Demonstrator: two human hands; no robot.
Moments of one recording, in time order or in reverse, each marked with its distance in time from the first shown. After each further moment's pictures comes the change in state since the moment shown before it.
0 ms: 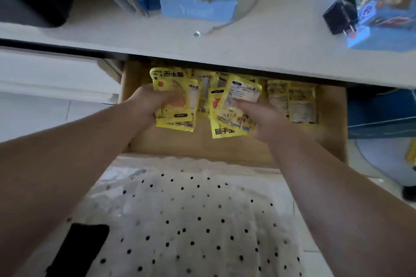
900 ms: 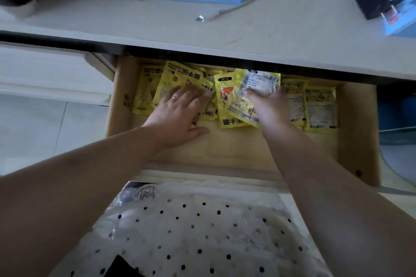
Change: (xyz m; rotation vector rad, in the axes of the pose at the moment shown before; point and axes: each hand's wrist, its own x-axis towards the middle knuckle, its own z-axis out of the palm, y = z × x) left_hand 0.028 -0.047 0.023 1.571 0.041 0.889; right_hand 0.023 -0.005 0.009 -0.147 0.279 -0.290
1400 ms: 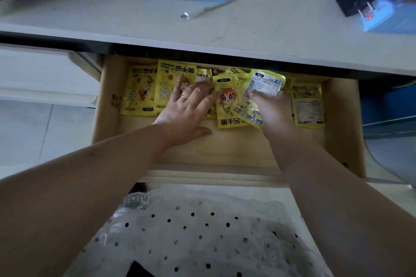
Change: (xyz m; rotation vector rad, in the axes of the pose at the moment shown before) left_hand 0.022 0.021 0.019 0.168 0.097 0.171; right_hand 0.001 0.010 -0.021 0.088 0.085 0.076
